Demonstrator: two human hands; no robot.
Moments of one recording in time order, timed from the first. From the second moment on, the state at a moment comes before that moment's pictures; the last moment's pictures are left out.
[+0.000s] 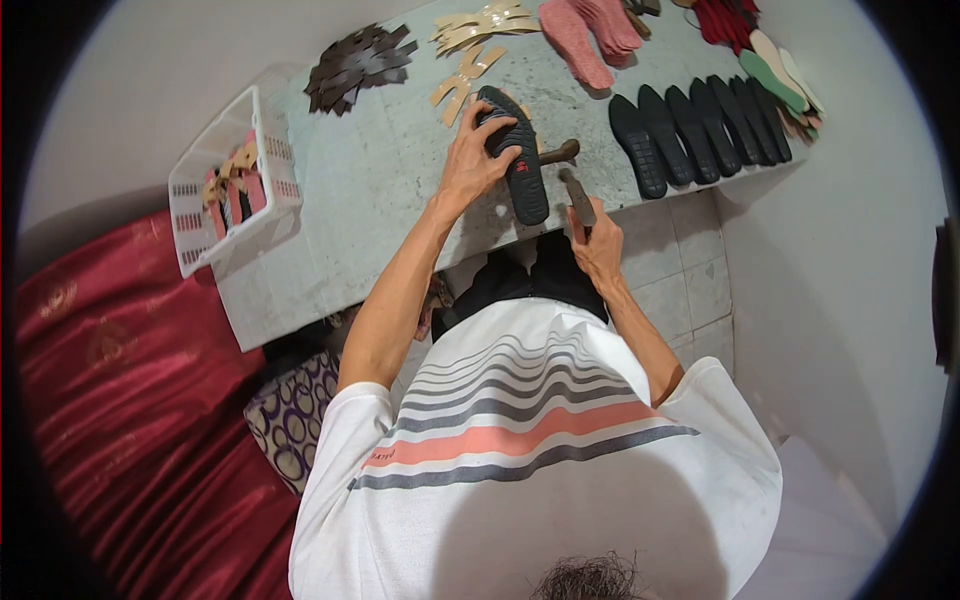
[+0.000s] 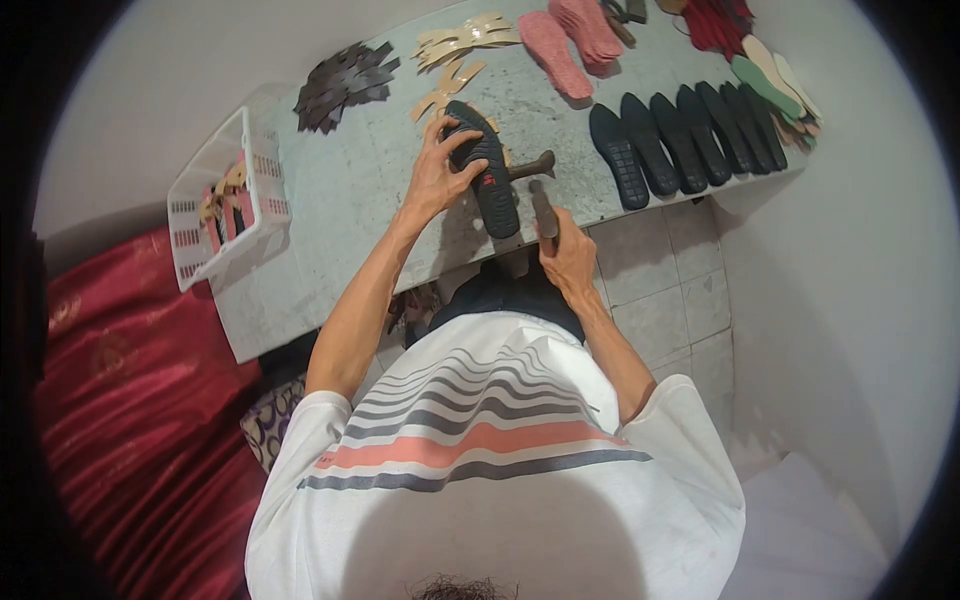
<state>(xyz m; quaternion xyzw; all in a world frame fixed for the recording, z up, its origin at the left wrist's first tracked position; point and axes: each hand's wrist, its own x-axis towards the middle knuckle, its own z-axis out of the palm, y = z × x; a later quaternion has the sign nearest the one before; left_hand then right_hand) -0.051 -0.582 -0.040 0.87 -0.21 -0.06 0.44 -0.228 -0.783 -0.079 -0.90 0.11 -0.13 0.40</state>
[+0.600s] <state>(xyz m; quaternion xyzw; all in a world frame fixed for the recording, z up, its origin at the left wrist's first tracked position) -0.045 -0.579 -0.036 0.90 -0.24 -0.03 0.35 -0.195 -0.750 -0.134 -0.62 0.15 0.07 0.77</state>
